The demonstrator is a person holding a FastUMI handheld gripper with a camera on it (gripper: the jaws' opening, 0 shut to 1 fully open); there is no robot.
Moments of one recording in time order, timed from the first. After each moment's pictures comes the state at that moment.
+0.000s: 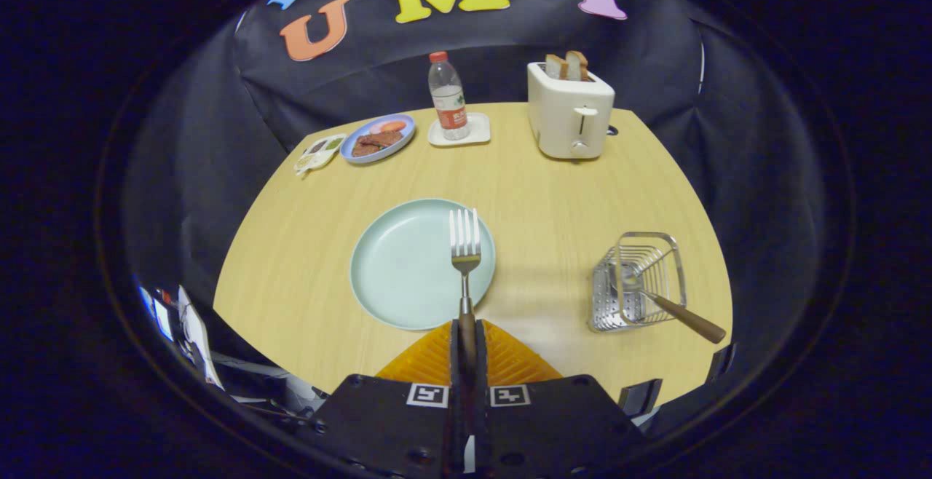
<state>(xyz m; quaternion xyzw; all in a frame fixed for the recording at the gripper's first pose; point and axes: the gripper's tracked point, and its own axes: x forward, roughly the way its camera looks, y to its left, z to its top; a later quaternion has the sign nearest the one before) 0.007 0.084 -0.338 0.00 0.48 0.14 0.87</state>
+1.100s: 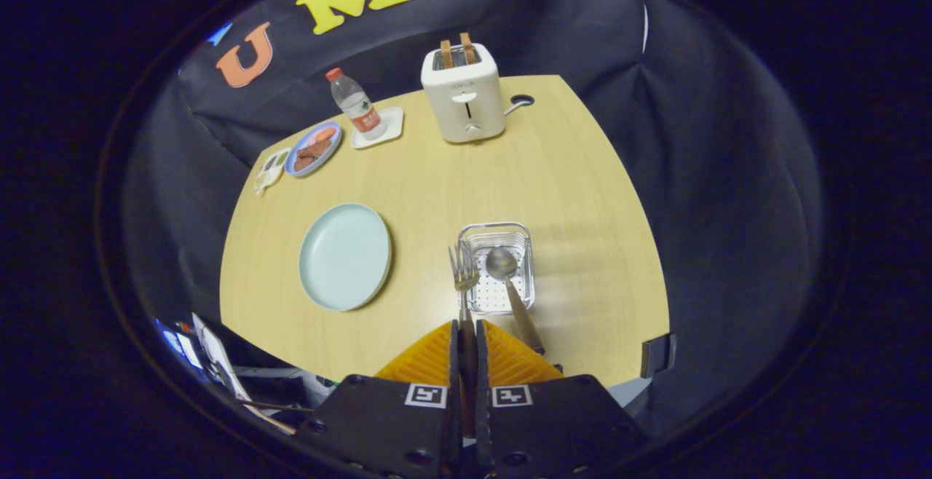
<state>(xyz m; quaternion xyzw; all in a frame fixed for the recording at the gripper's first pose) 0.019 -0.046 -0.305 0.04 0.56 0.09 0.82</state>
